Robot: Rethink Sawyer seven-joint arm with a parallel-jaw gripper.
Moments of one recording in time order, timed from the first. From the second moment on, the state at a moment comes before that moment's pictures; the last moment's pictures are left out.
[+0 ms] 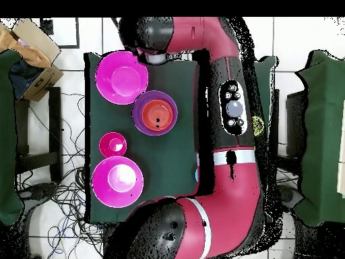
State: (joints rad) arm -0.34 -0.40 0.61 0.73 -0.49 1.18 1.67
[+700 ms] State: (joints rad) arm -0.33 -0.40 0.61 0.68 -0.49 1.22 1.67
